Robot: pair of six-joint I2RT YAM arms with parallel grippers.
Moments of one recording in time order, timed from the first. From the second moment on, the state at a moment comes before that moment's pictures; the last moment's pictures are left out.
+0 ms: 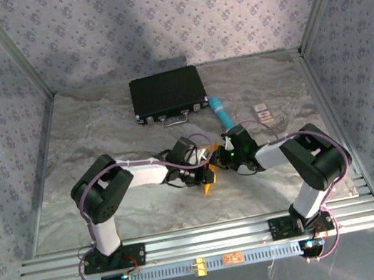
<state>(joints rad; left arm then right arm) -0.87 1.85 0.91 -0.01 0.59 -0.73 0.51 1.66 0.54 0.34 -0.46 0.94</state>
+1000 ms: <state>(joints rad) -0.94 1.73 0.71 0.09 0.53 -0.76 0.51 1.66 0.54 0.34 -0.46 0.93</state>
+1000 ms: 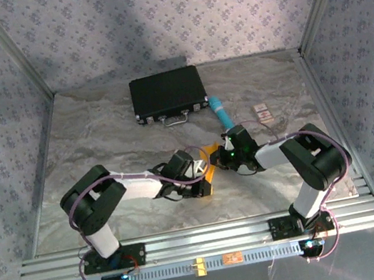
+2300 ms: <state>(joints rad) -0.83 1.80 0.90 0.07 0.53 -0.77 0.51 1.66 0.53 0.34 -0.46 0.93</state>
